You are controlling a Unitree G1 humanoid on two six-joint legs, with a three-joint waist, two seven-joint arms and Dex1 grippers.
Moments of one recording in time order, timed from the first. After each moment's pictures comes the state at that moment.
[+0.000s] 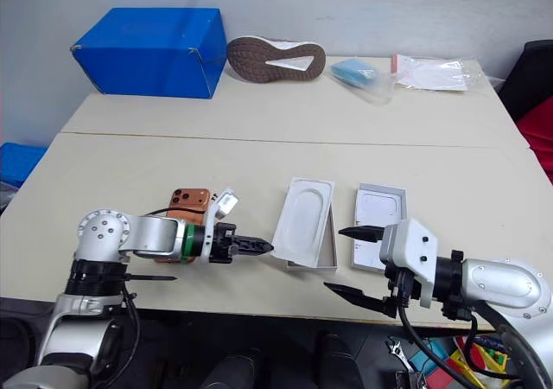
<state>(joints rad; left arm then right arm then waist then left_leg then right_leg) -0.59 0.44 0.01 0.11 -1.68 1.50 0.36 0.15 -0.89 -0.27 -0.76 0.64 0.50 0.93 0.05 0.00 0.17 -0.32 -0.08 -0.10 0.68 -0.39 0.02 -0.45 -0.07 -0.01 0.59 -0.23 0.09</state>
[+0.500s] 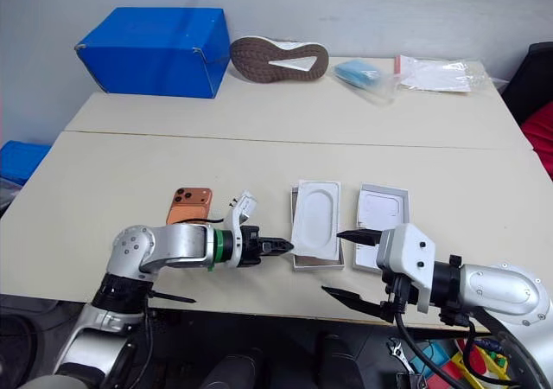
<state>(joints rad) -0.50 0.36 -0.12 0.01 -1.95 1.23 0.71 0.16 -0.89 -0.27 -0.78 0.65 0.50 0.91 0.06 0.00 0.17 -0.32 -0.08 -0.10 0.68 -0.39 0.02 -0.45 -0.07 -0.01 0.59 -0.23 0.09</state>
